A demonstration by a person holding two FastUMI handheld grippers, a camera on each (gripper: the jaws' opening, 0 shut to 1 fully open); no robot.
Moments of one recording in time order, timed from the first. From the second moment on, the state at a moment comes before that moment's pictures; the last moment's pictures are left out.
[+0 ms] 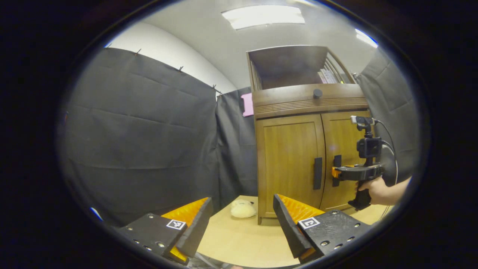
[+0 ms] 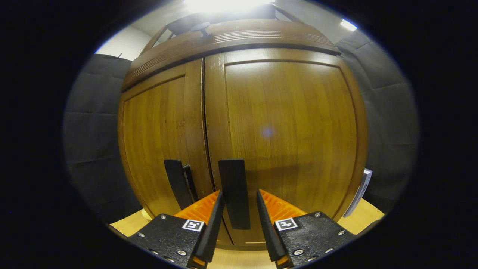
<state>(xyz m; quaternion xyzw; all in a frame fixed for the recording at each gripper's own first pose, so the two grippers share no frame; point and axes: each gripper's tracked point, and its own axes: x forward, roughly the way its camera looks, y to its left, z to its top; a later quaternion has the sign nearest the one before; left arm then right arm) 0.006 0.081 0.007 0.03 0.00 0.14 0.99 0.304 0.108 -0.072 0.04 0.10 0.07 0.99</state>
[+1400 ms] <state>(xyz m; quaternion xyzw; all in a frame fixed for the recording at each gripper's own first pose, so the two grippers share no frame) 0.003 0.067 0.012 0.03 -0.02 0.07 1.00 0.296 0.107 -0.067 0.05 0.09 0.08 0.99</state>
